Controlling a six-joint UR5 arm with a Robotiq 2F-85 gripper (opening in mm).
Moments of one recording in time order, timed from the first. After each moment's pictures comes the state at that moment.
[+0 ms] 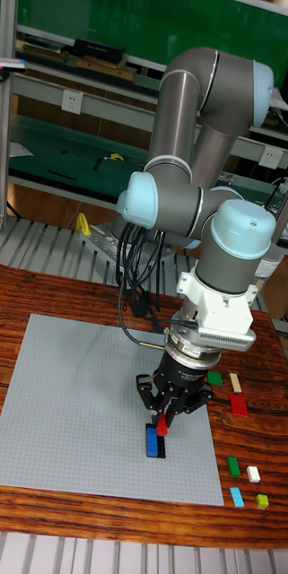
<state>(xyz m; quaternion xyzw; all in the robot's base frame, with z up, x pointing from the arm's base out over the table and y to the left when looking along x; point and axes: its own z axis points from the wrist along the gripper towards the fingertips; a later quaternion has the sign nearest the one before) 0.639 0.084 0.037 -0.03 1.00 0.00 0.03</state>
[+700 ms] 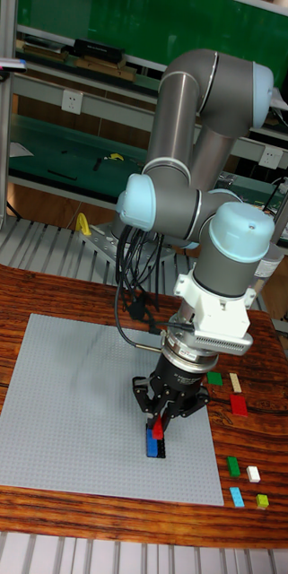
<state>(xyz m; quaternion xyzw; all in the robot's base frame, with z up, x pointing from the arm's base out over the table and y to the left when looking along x) 0.648 0.077 0.033 -0.02 1.00 -0.01 0.04</state>
